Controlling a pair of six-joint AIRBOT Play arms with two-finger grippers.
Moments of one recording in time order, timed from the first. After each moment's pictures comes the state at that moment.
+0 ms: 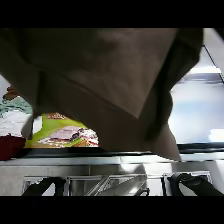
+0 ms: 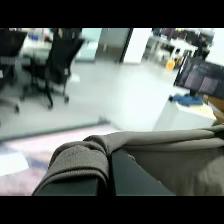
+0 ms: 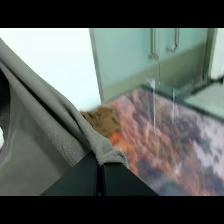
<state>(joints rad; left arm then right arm) 0.04 -0.96 1.97 -2.40 1.16 1.65 0.18 -1.08 2.00 2.38 -1.23 -1.85</state>
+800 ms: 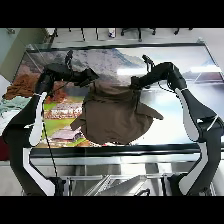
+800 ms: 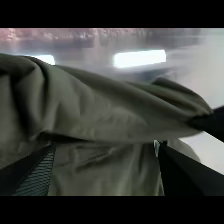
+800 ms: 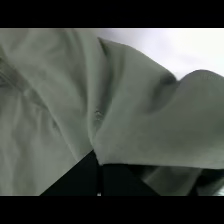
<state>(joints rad) -0.11 -1.94 1.92 -2.39 1.12 1.71 0.11 -1.95 1.83 2.28 -1.14 -1.74</state>
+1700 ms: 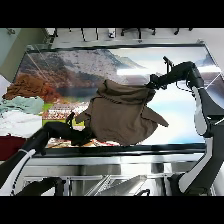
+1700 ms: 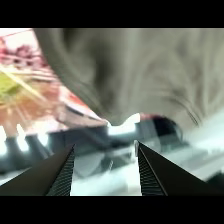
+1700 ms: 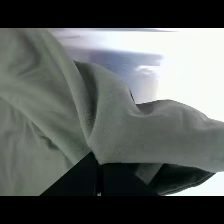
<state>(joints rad) -0.26 -1.16 0.55 -2.37 0.91 1.50 -0.10 -1.98 1.86 2.32 -1.28 -1.78</state>
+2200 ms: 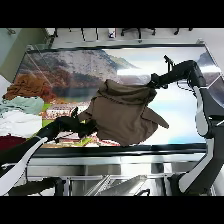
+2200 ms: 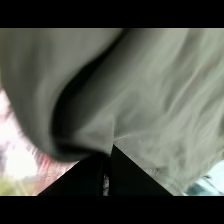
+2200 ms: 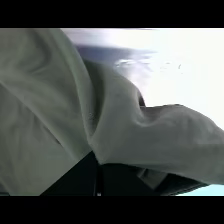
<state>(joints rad) -0.28 -1.44 0.73 -2.41 0.75 1.55 -0.10 -1.95 1.86 2.31 -1.30 -1.78</state>
